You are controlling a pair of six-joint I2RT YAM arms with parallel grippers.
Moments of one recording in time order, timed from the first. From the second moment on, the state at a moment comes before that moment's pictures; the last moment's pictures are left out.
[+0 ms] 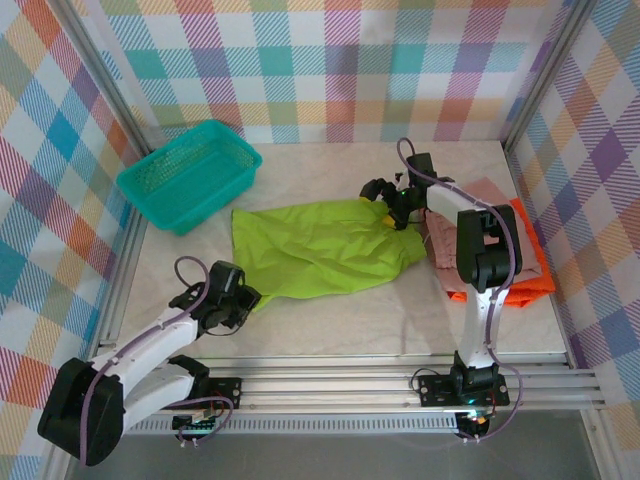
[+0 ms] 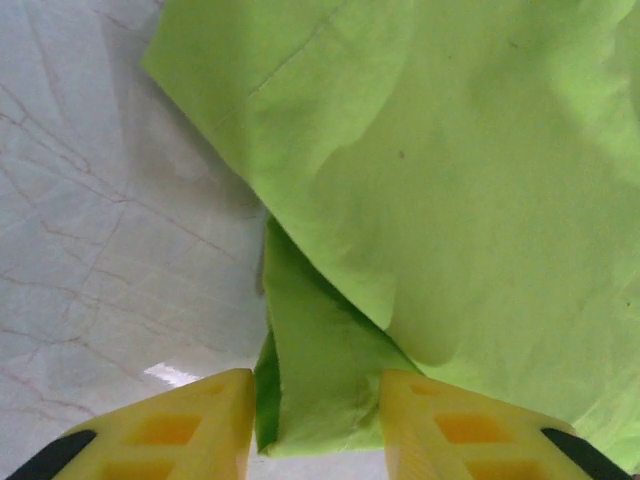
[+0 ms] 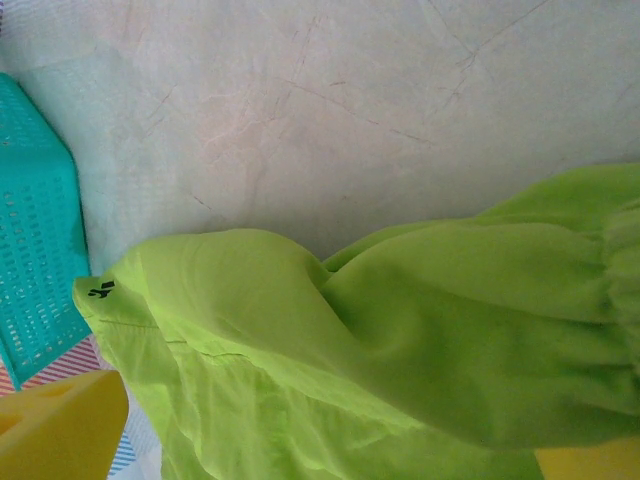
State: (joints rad) left arm -0.44 1.00 0.41 -0.42 0.07 -1.31; right arm 0.18 2.09 1.50 -0.44 -0.60 0.73
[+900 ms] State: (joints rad) left arm -0.34 0.76 0.51 -0.74 -0.21 -1.15; right arm 0.19 2.08 1.47 -0.44 -0.67 0.76
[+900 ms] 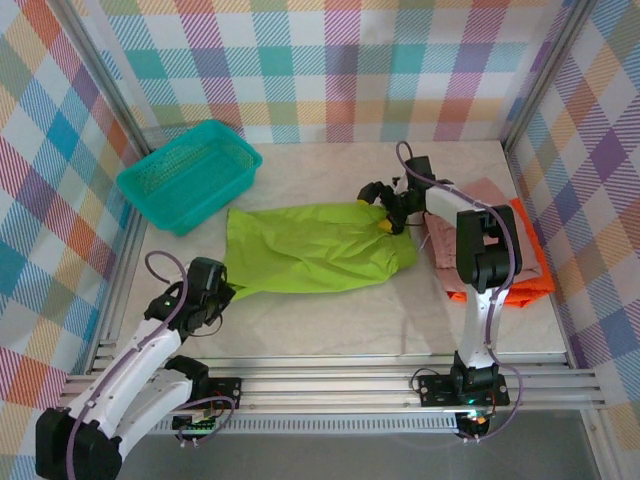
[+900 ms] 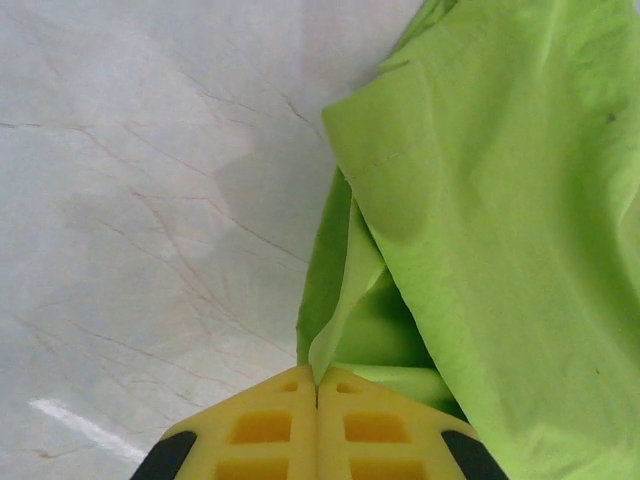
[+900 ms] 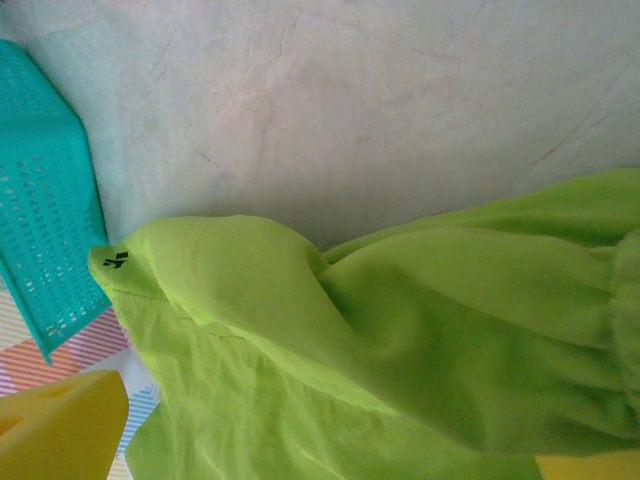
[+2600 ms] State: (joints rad) left arm -0.26 1.17 0.48 -0.32 -0.15 -1.03; right arm 0.28 1.57 0.82 -0.37 -0.64 0.71
